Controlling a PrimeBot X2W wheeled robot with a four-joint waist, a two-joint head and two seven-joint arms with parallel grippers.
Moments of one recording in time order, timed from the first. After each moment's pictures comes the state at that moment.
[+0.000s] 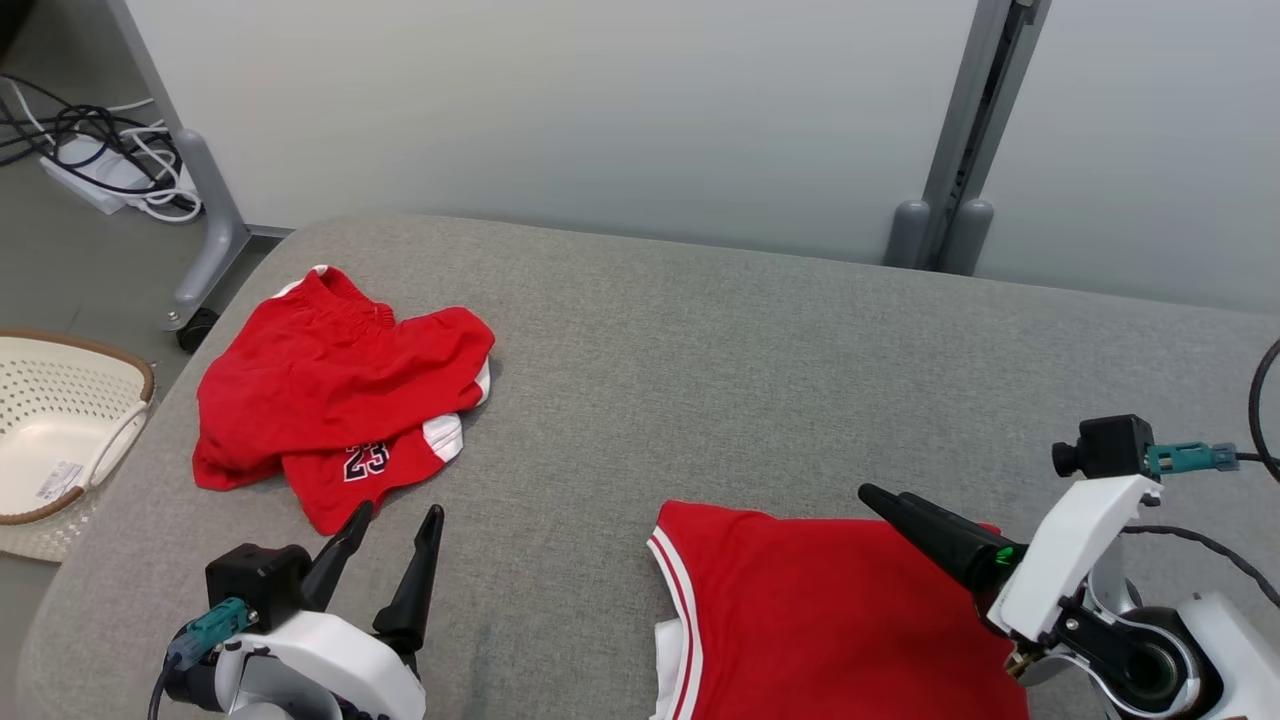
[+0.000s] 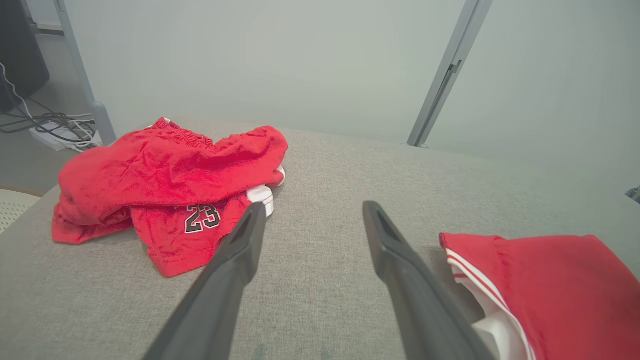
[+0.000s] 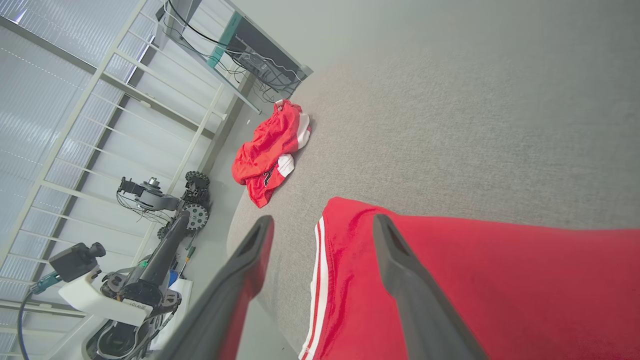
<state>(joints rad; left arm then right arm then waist) -0.21 0.46 -0.68 0.25 -0.86 0.16 -0.24 -0.26 -0.29 0.34 0.19 1.19 0.13 0.50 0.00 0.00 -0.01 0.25</state>
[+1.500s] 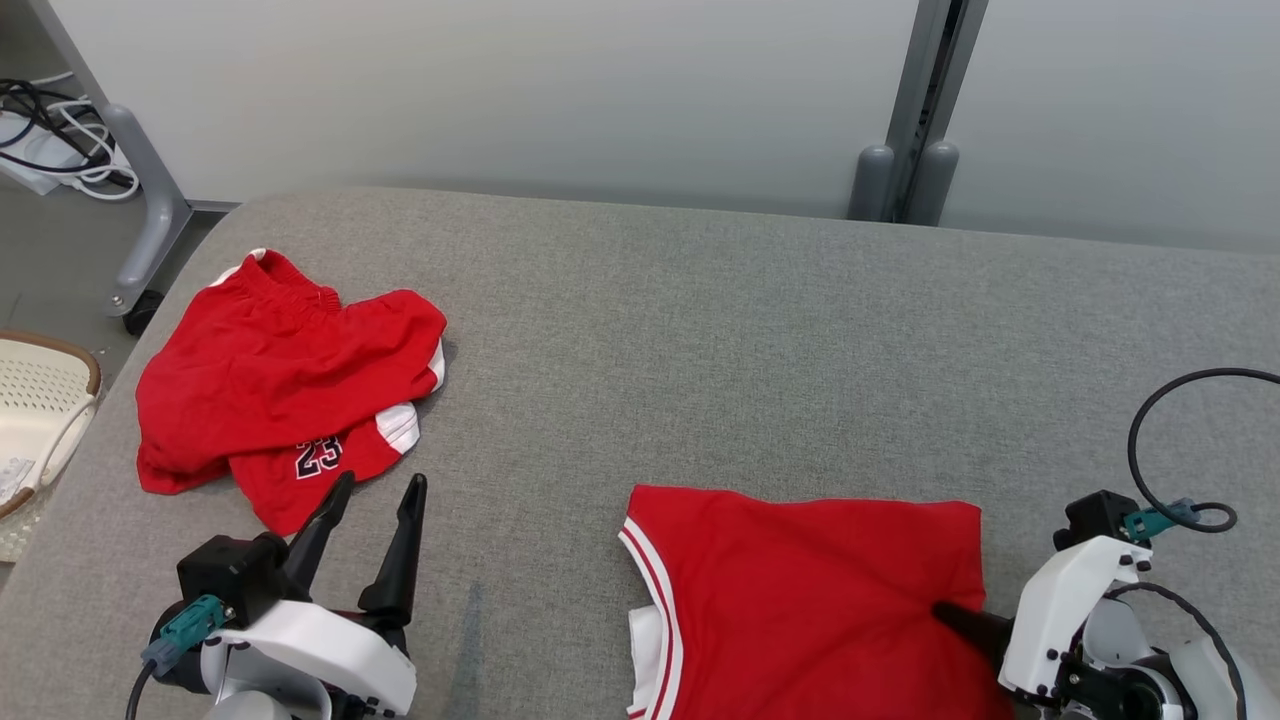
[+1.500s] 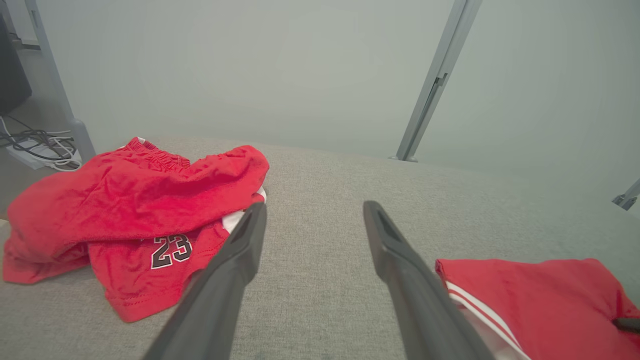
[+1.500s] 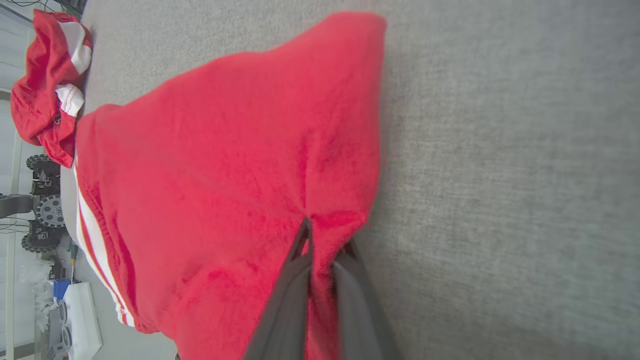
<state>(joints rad) -0.17 0.40 -0.54 0.23 -0.76 0.12 -0.26 -0.25 -0.23 0.23 0.51 0.86 0.13 0.63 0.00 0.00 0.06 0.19</state>
